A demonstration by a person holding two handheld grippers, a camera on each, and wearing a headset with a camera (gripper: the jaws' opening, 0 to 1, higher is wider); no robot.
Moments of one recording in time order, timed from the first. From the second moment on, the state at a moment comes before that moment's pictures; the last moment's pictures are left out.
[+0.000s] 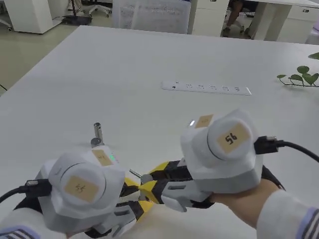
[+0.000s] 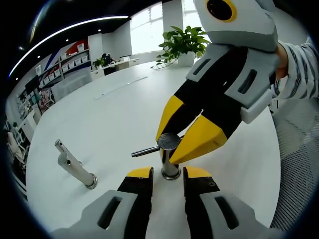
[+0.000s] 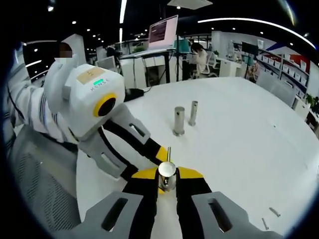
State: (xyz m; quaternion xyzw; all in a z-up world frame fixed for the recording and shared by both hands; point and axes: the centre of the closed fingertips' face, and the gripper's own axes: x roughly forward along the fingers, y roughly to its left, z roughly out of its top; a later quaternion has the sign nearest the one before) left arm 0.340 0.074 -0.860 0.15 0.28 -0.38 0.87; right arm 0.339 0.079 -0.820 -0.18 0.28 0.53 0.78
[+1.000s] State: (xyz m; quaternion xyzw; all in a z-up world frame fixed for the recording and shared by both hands) left arm 0.332 0.118 -0.846 0.10 0.28 -0.38 0.87; right arm 0.356 0.074 -0.820 -0.25 0.24 0.68 0.64
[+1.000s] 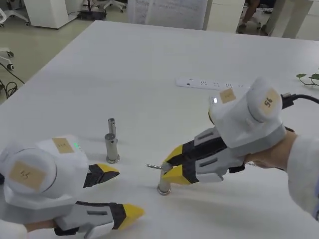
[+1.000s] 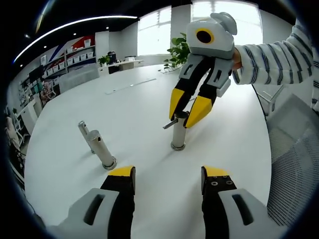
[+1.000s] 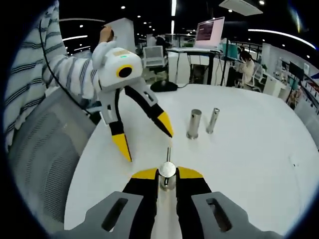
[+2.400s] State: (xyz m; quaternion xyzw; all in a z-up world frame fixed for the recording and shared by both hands) left arm 0.340 0.150 -0.852 0.06 0.32 -0.33 0.89; right arm 0.362 0.080 -0.816 -0.23 0.23 0.70 0.63
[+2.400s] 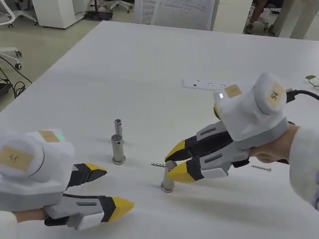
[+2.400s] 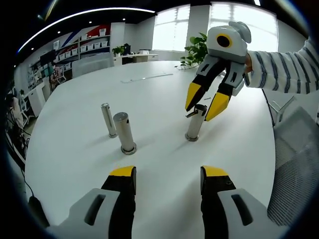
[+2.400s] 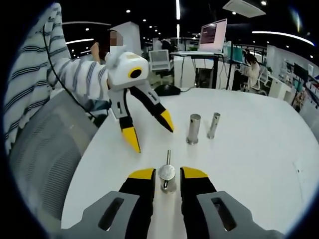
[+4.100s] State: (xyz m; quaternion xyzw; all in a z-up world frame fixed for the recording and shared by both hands) left arm 0.378 0.175 -0.843 0.07 0.30 -0.30 0.90; right arm 0.339 -0.010 -0.790 -0.08 0.25 0.53 0.81
